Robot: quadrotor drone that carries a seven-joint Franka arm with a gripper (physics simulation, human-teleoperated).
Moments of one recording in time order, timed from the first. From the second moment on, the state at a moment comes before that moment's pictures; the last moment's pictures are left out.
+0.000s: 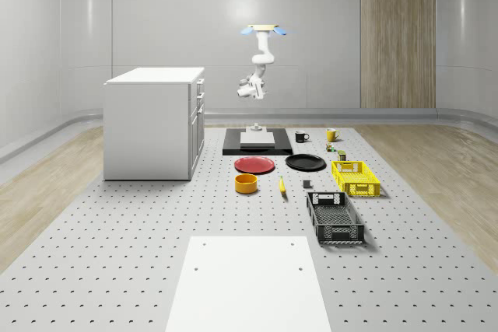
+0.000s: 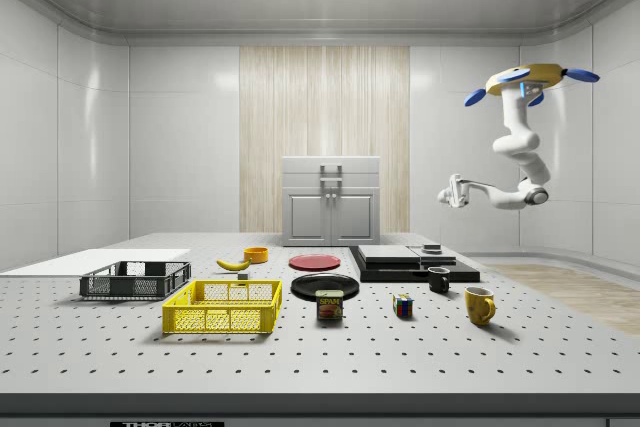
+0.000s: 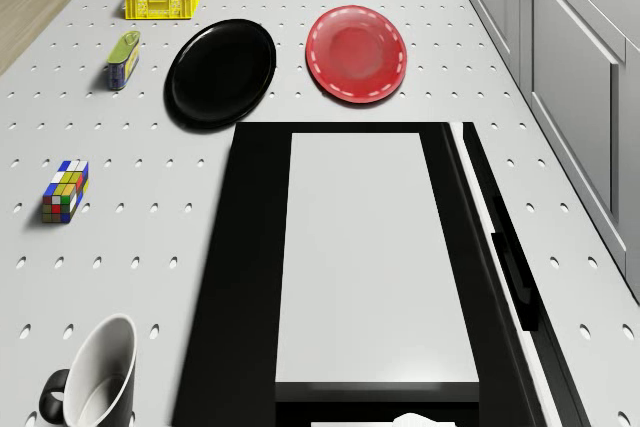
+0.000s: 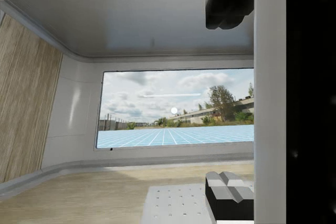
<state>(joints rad) -0.27 -0.81 0.70 -2.43 -1.05 1.43 0.99</state>
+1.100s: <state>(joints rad) -1.00 -1.05 1.24 -2.90 -1.98 1.17 1.55</state>
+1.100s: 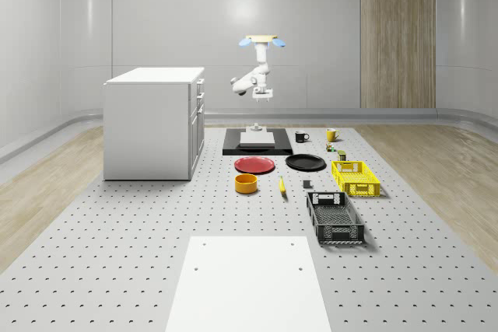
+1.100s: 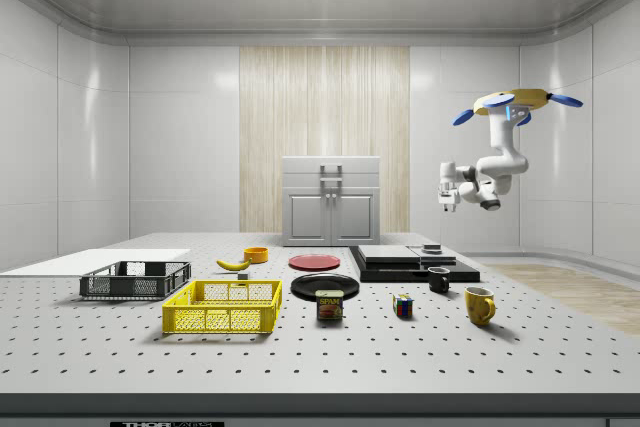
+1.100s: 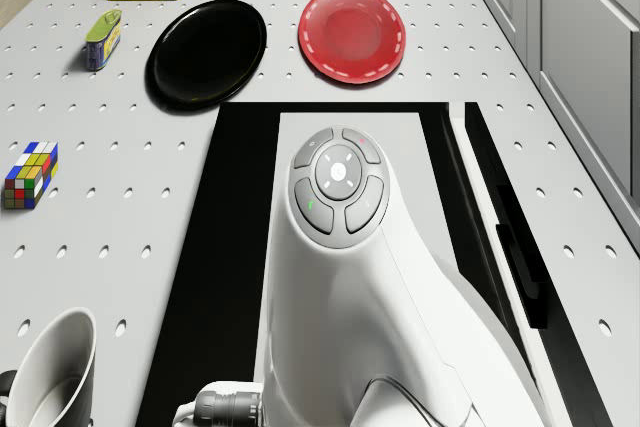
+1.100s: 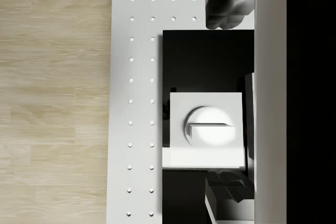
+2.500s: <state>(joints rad) -1.09 -1.20 1.30 -2.89 -1.92 1.28 1.62</state>
